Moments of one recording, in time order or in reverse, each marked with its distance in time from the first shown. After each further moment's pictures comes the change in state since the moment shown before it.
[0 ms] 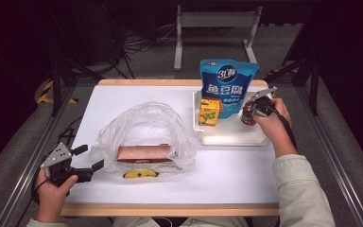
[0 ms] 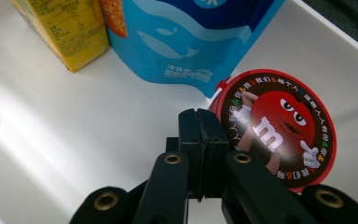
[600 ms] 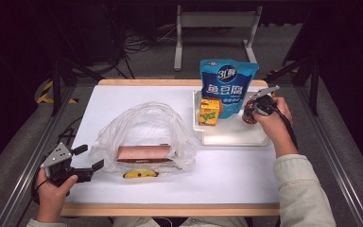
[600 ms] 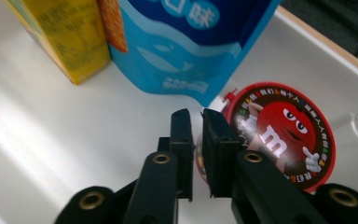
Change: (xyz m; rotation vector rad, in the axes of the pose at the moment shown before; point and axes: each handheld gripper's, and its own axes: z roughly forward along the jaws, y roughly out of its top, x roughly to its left) left arm 0.000 0.000 0.000 0.000 0.000 0.000; right arm 0.000 0.003 -0.007 -0.041 -0.002 0.010
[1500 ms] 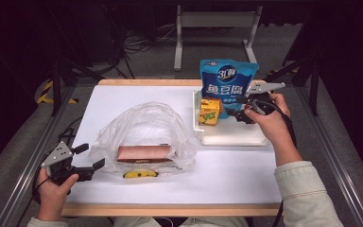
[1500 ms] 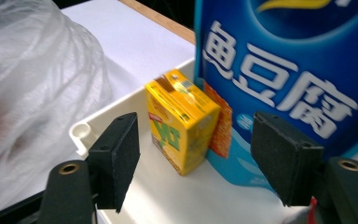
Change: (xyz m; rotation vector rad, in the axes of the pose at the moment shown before) left arm 0.000 0.003 0.001 -0.007 -0.007 0.003; right arm 0.049 0.037 -0.049 -0.309 0.171 0.020
